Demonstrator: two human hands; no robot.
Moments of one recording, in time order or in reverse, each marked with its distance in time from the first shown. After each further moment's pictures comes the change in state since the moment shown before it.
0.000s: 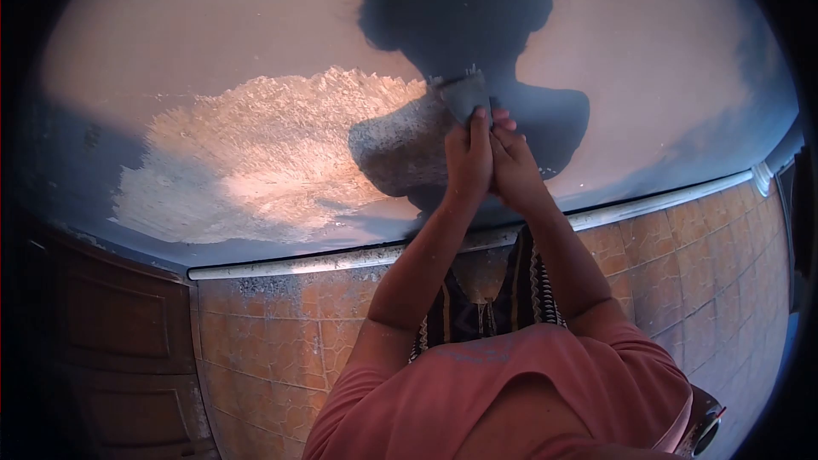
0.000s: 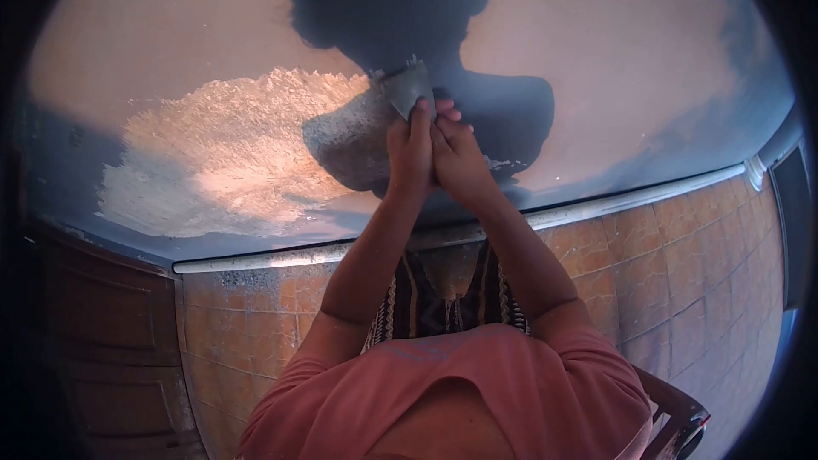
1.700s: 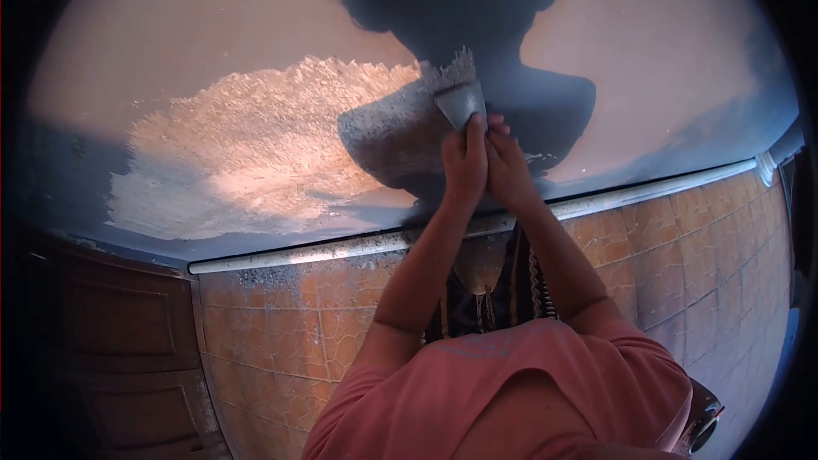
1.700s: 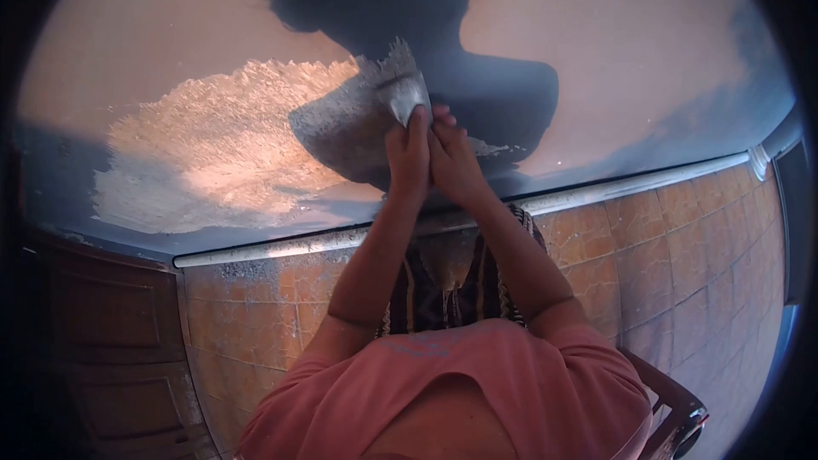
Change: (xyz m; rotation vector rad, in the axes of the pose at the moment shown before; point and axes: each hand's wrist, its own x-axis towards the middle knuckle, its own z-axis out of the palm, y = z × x) left_hand -0.006 -0.041 -0.022 0.070 0.022 0.002; right_hand 0.002 0.045 -0.011 -0.176 -0.016 -0.119
